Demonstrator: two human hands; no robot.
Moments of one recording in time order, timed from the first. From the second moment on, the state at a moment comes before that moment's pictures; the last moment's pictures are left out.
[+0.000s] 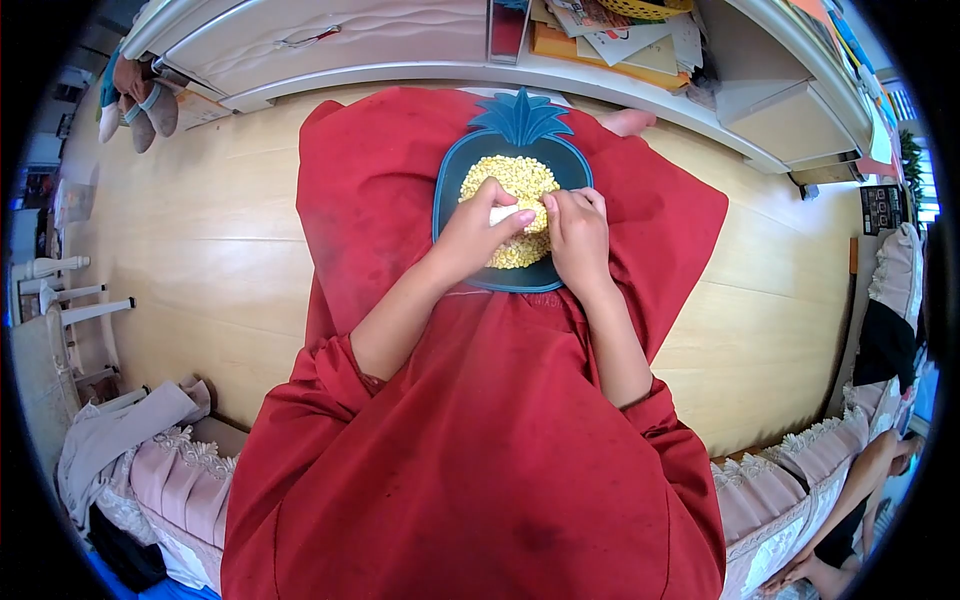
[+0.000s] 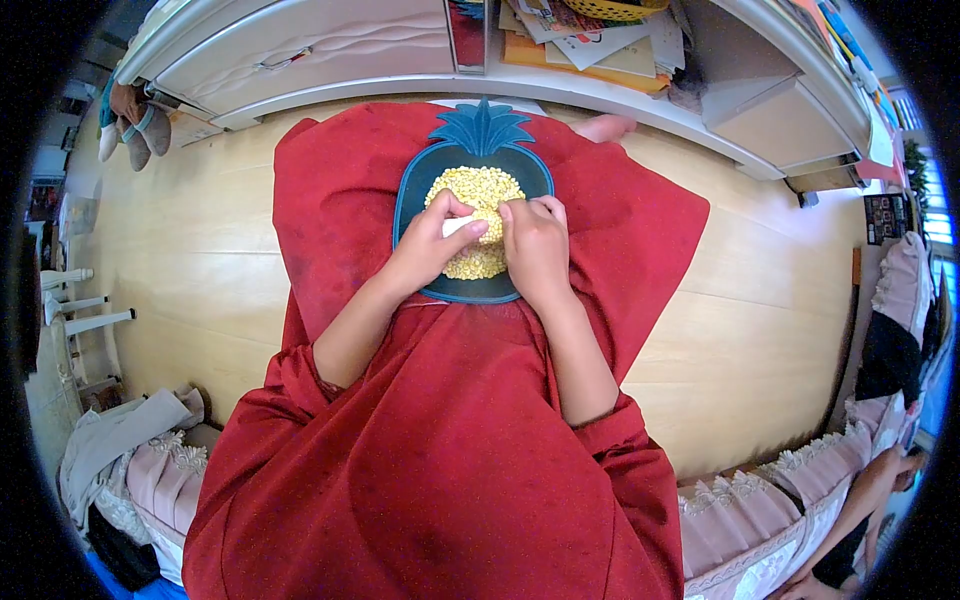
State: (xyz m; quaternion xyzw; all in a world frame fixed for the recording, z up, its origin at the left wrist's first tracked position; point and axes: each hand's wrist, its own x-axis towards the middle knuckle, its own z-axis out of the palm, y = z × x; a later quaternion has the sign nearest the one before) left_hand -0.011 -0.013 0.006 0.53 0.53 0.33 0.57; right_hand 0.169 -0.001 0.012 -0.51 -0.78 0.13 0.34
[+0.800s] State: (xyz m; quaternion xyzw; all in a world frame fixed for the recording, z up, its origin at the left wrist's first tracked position) left_hand -0.015 -0.017 0.003 0.54 0.47 0.36 0.60; right_hand 0.171 -0.001 0.013 -0.53 -0.78 0.13 0.31
